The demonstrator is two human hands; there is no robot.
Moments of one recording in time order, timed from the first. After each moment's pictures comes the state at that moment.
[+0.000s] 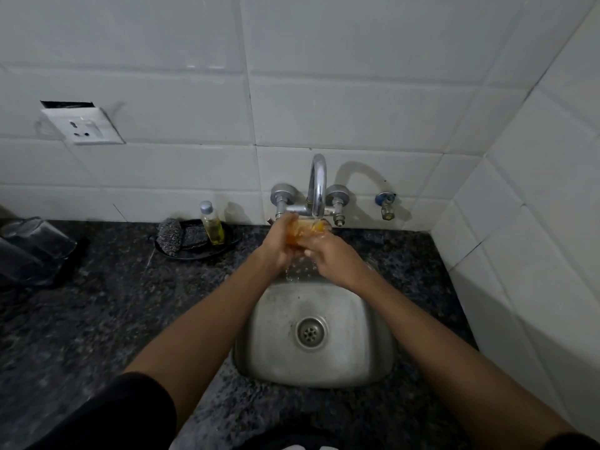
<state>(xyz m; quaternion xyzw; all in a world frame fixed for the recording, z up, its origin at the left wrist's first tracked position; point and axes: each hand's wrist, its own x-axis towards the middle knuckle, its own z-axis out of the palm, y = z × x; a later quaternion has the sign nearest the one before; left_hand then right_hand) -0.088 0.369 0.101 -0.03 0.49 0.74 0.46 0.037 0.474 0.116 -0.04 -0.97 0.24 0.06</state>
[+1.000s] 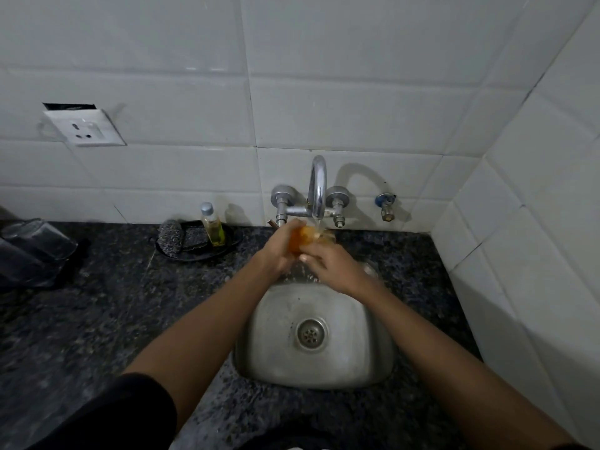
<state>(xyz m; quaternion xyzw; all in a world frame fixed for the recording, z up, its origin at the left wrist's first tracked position) -0.088 0.369 0.095 0.00 0.55 0.70 0.46 0.048 0.468 0.116 -0.05 -0.95 0.30 0.04</state>
